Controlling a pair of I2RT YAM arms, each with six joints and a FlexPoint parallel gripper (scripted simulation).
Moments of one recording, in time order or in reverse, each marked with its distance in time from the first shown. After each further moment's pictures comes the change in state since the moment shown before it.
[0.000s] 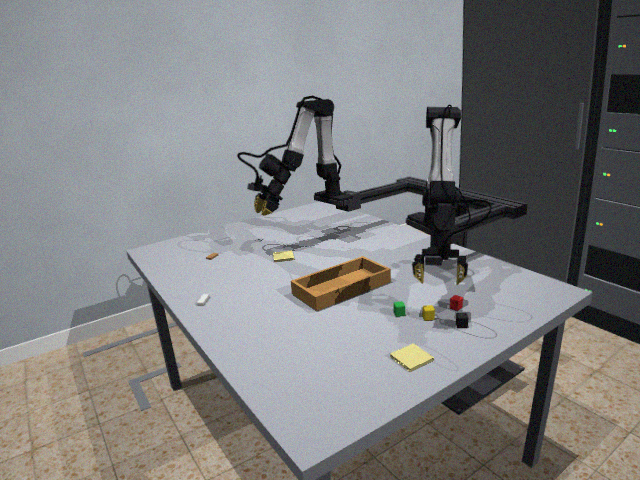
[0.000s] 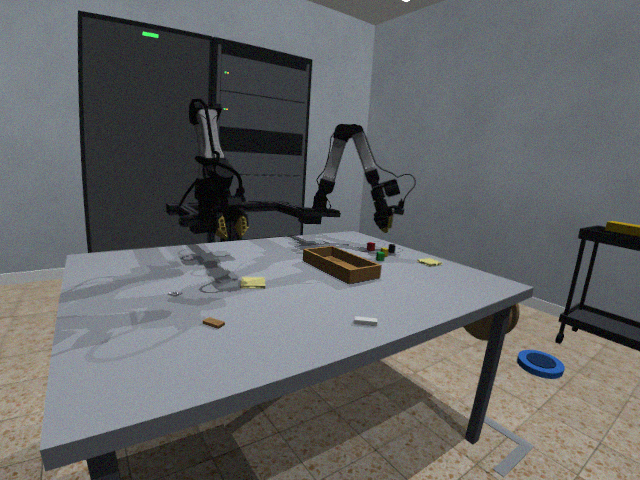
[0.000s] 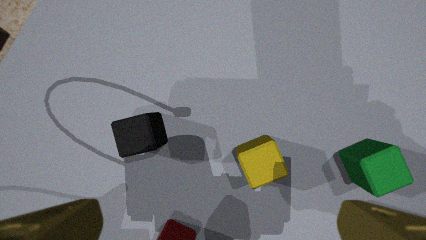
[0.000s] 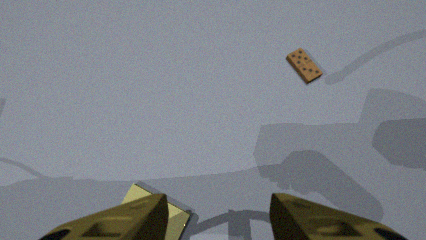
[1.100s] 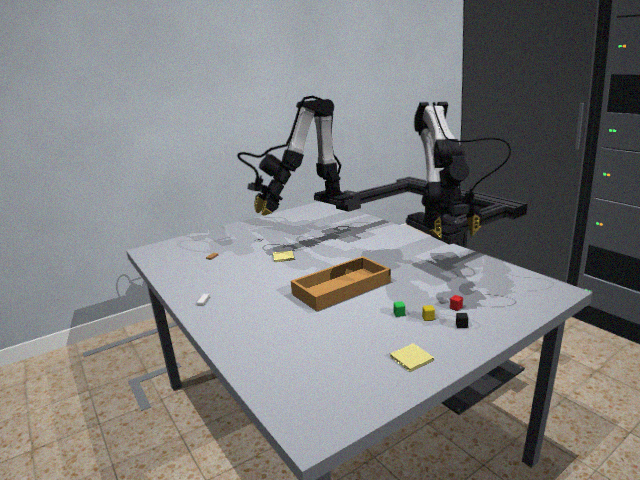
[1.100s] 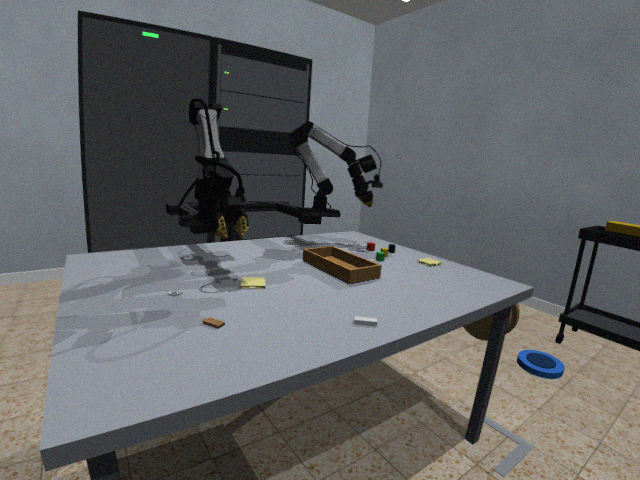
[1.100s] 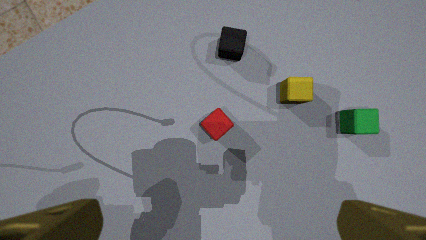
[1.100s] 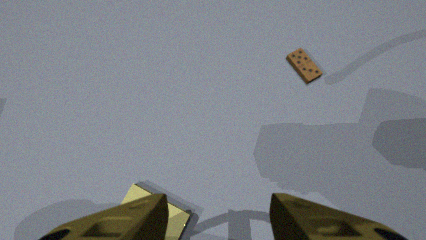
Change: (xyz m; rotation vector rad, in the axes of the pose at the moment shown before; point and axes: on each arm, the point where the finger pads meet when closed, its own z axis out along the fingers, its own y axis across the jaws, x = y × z) left arm 0.069 0.036 -0.134 -0.115 -0.067 -0.410; right arm 0.000 0.000 0.000 0.000 0.000 0.000
